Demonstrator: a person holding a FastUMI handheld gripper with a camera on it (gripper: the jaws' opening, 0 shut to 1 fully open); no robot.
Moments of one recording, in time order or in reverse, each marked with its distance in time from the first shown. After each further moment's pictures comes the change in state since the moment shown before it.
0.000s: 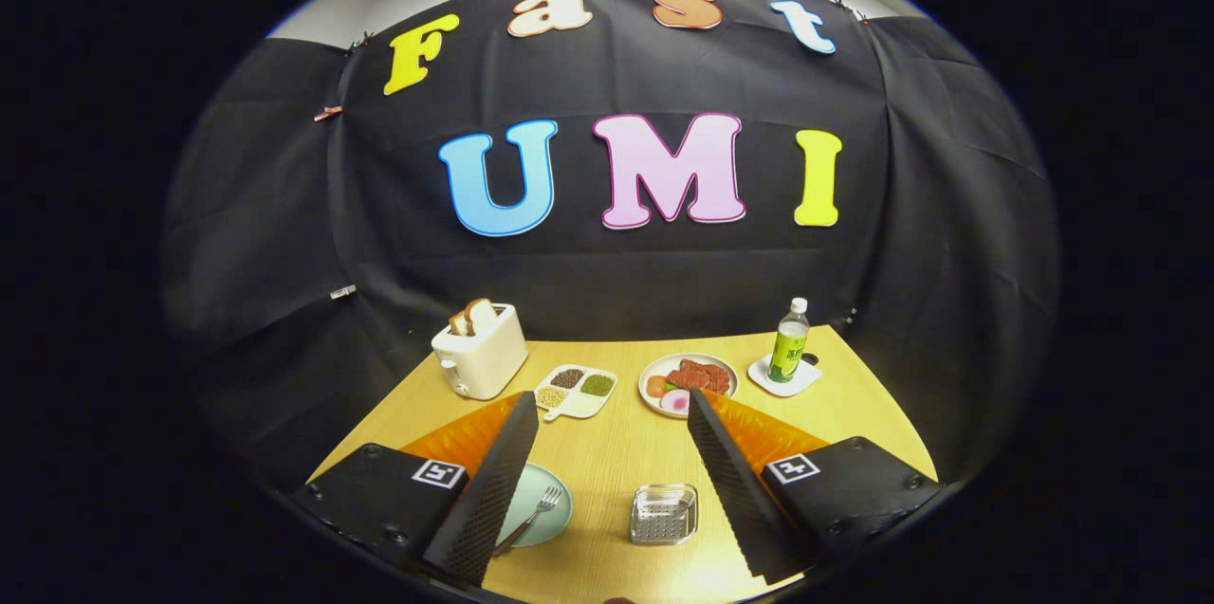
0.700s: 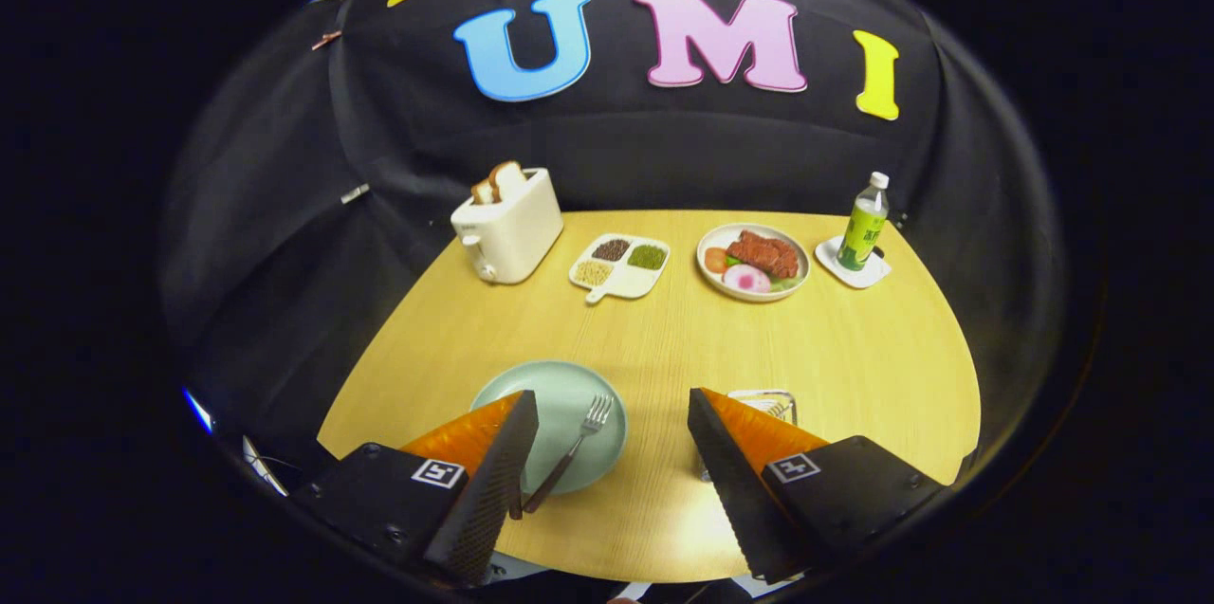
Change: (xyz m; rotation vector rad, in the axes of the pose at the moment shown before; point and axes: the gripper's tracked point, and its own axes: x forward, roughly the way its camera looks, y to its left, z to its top) arm 0.040 0.068 -0.144 -0.020 0.428 0.090
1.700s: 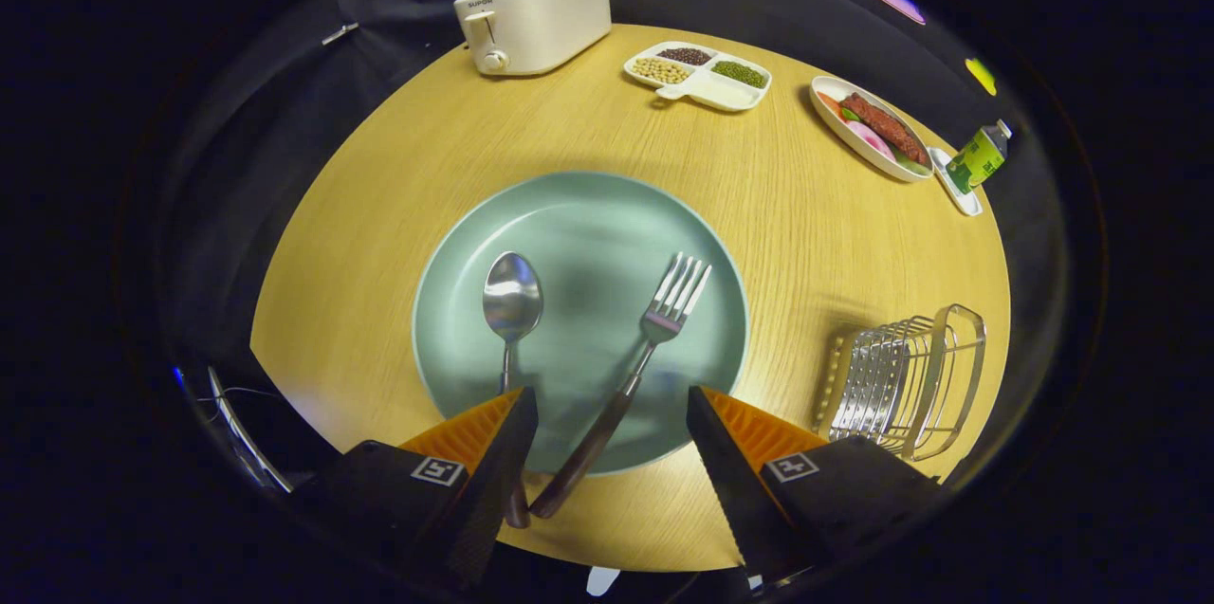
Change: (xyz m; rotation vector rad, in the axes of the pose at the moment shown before) arm 0.117 0.045 -0.137 -0.143 0.489 -0.027
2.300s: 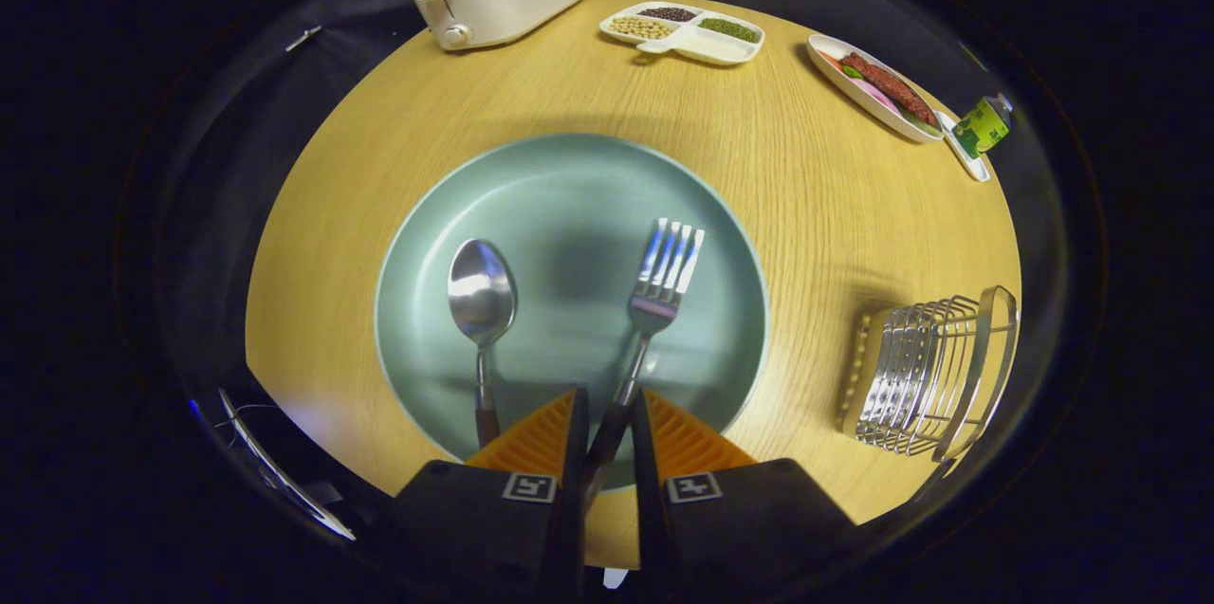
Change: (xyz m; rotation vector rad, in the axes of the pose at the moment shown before) arm 0.021 -0.009 -0.005 0.094 0.091 -0.023
